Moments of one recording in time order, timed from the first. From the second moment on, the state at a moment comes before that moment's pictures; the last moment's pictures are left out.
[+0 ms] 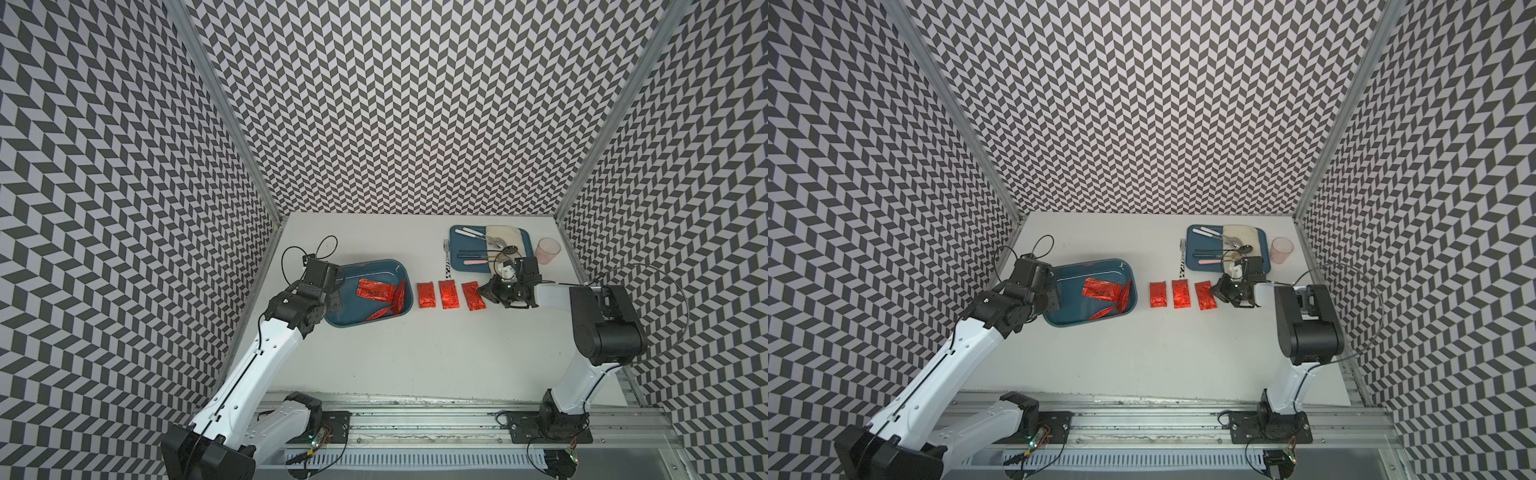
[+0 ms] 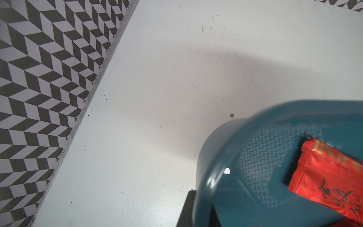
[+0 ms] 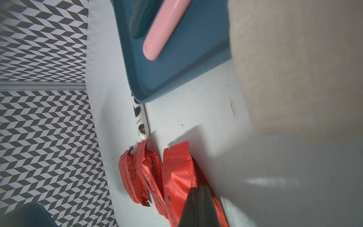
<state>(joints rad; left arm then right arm) -0.33 1.05 1.00 -0.91 -0.35 -0.48 0.03 1.81 0.85 -0.01 -0.62 0.66</state>
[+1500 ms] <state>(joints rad) -0.33 1.05 1.00 -0.91 -0.35 -0.48 0.01 1.83 0.81 0.12 -0.68 0.79</state>
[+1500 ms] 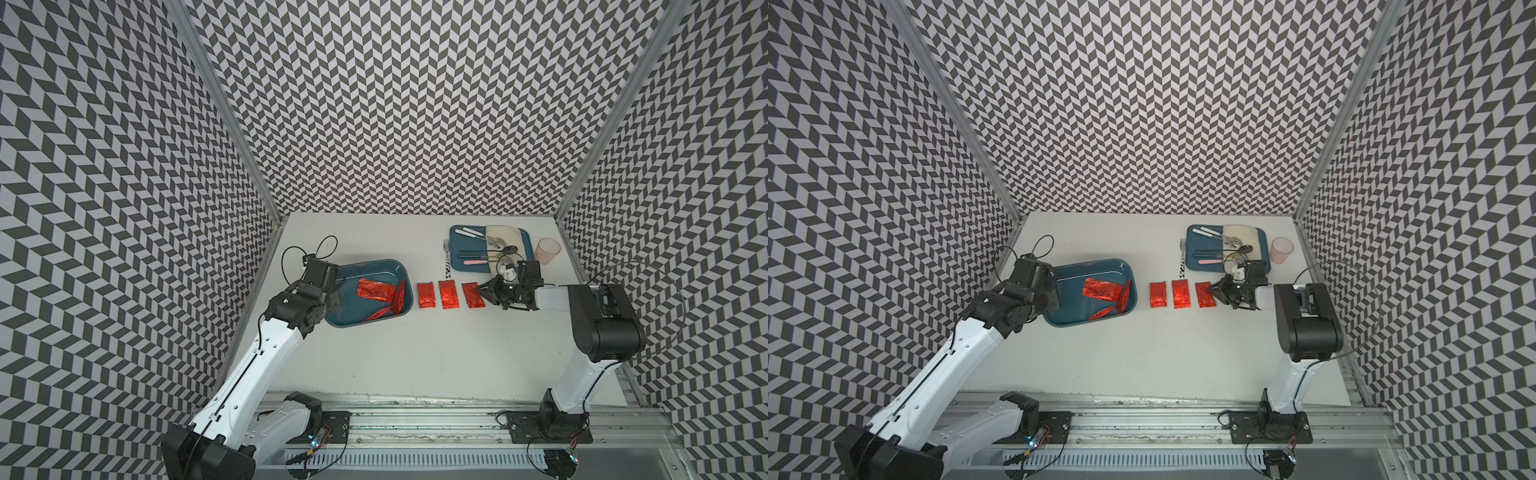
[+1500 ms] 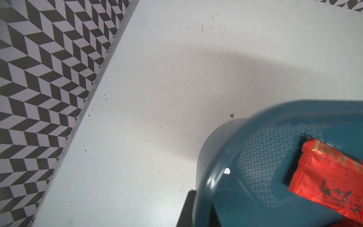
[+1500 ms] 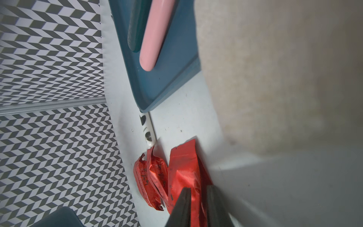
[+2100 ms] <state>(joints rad) -0.33 1.05 1.00 -0.91 -0.35 -0.48 -0.01 1.64 0.81 -0.01 -0.60 0.72</state>
